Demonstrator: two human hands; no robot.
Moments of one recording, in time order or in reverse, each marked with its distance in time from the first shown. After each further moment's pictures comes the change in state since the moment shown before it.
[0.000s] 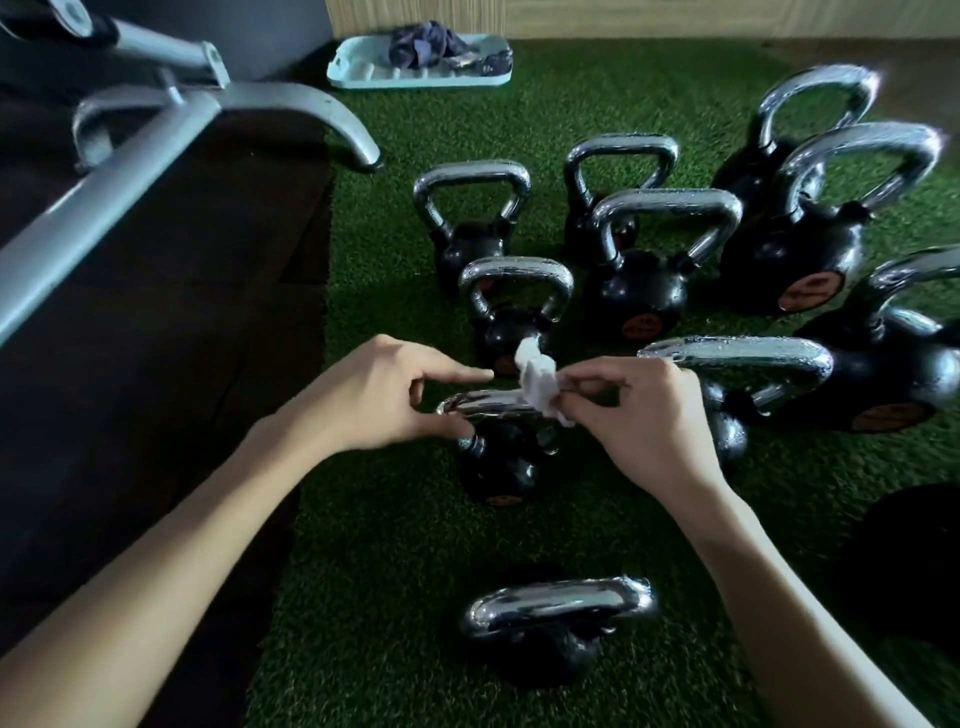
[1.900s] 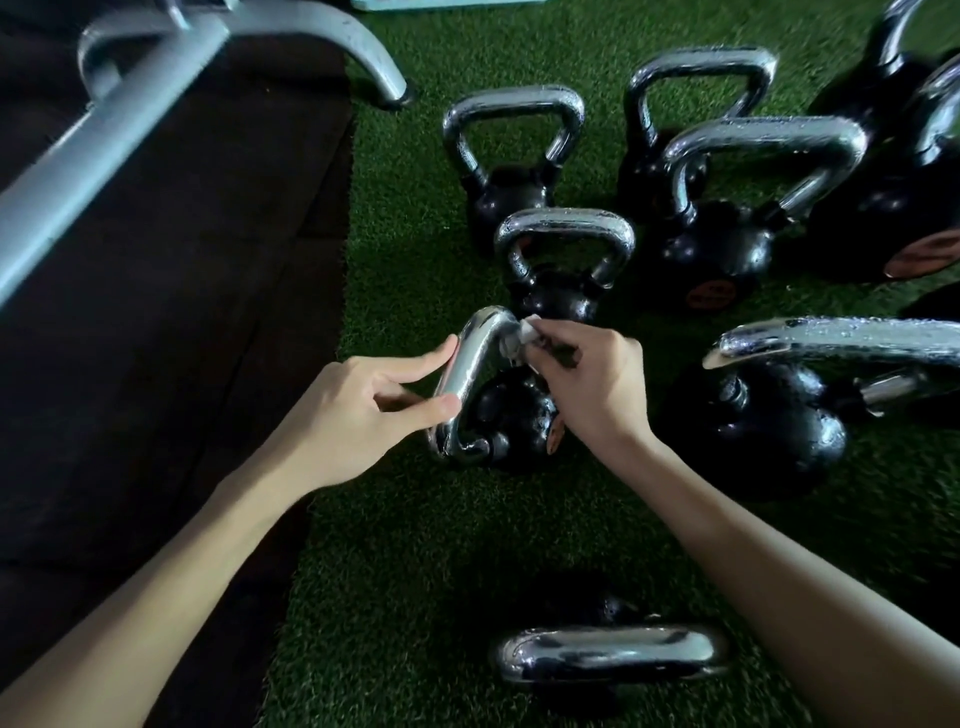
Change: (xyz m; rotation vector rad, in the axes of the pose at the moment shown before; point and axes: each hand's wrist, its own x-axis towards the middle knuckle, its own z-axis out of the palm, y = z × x) left_hand -0.035 -0.018 0.015 -0.324 -0.020 -0.502; right_hand 0.051 0.045 0.110 0.033 0.028 -0.051
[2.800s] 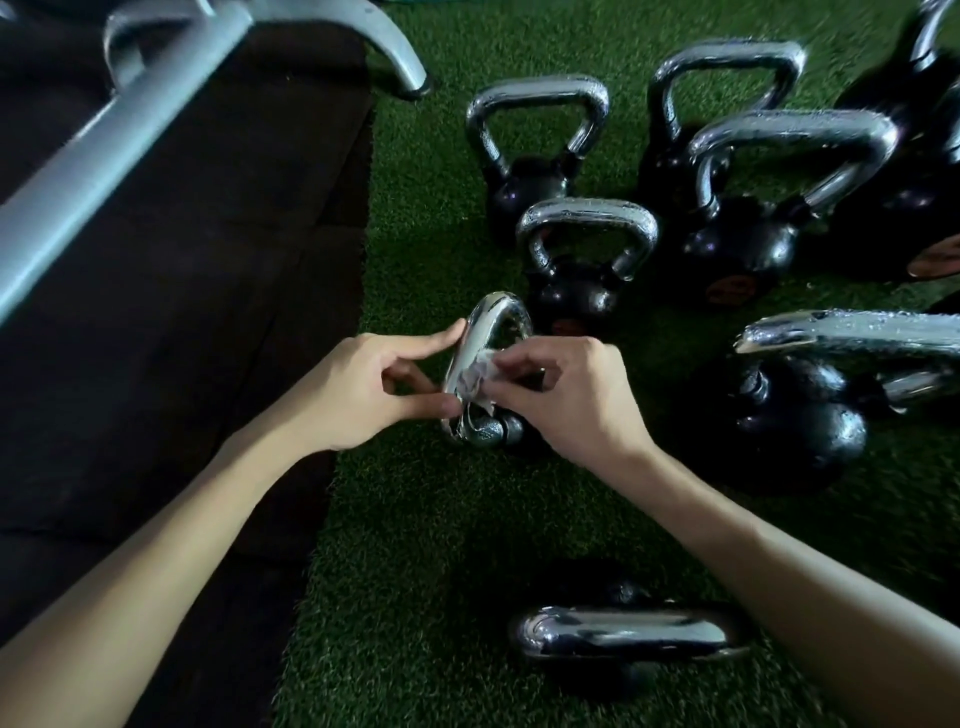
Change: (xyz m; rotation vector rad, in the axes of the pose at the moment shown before) left_hand 0.007 -0.016 -0.013 -0.006 -0.030 0.033; right_hand -0.023 -0.043 0.000 0.163 -0.252 -0.076
